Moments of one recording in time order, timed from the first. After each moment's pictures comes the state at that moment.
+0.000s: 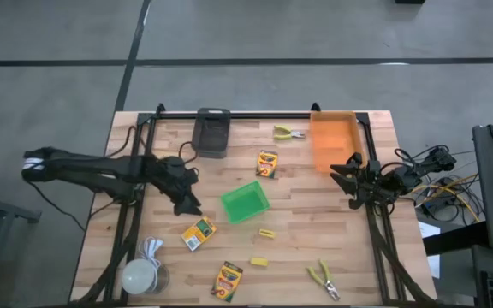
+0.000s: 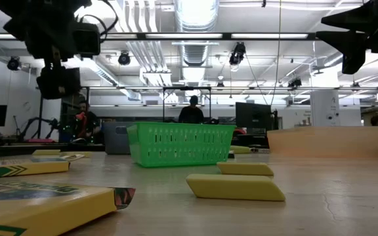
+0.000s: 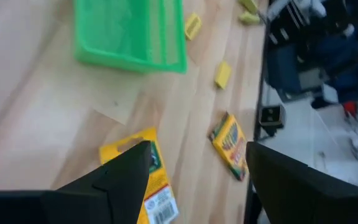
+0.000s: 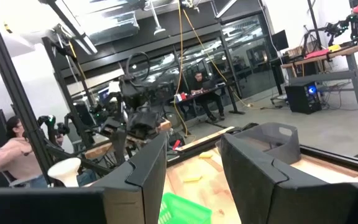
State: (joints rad) left arm 0.03 0.92 0.55 -0.33 0.45 -0.71; right arm 0.48 0.01 0.01 0.32 0.73 0.16
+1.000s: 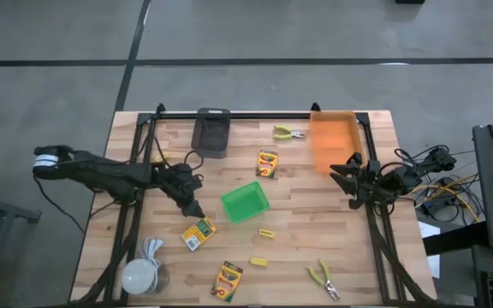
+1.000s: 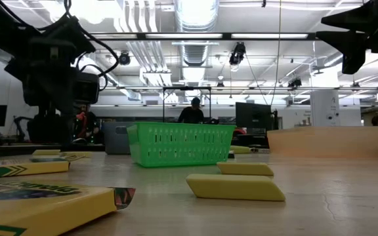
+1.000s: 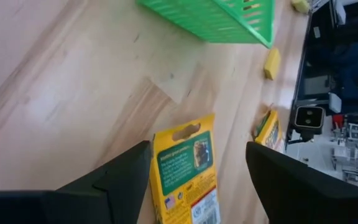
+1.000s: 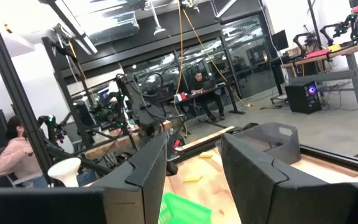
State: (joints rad) left arm 0.09 1.12 0.32 0.03 0.51 -0.79; right arm 0.48 0.01 0.01 0.32 0.73 0.16
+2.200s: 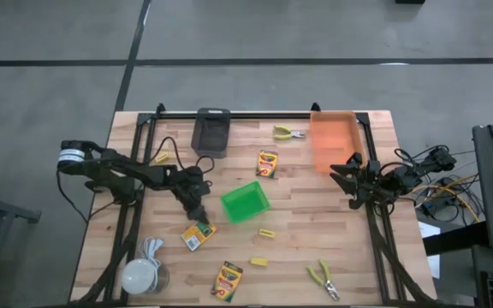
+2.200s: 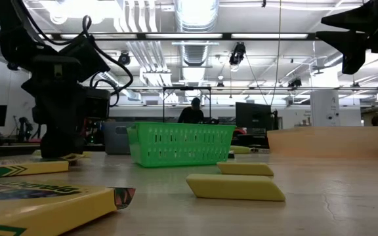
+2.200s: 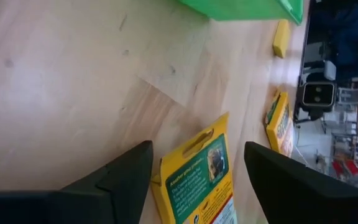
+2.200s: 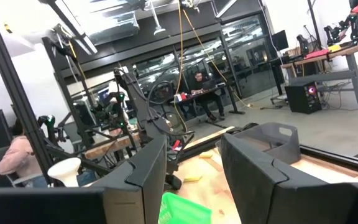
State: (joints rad) left arm 0.09 1.42 0.34 0.22 0.66 -0.70; right arm 0.48 0.01 0.01 0.32 0.73 0.16
